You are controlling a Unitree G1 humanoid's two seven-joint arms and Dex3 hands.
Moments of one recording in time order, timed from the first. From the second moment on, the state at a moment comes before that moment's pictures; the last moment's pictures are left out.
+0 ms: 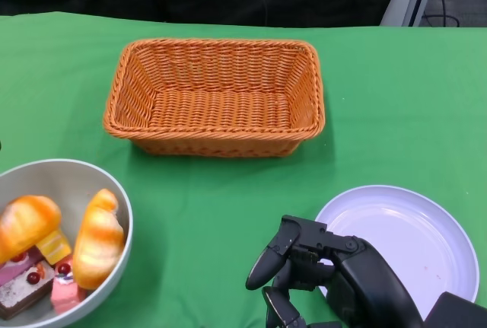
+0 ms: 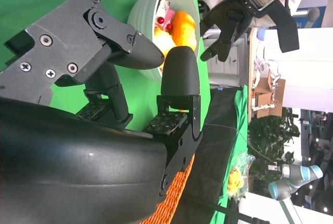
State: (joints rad) left arm -0.56 0.64 0.11 0.55 -0.12 0.84 -0.56; right arm 0.28 -0.04 0.43 -0.49 -0.01 0.04 0.15
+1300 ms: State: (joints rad) left arm -0.50 0.62 0.15 0.39 -0.21 1.00 -0.58; right arm 0.27 -0.04 0.44 -0.49 -0.02 0.05 0.14
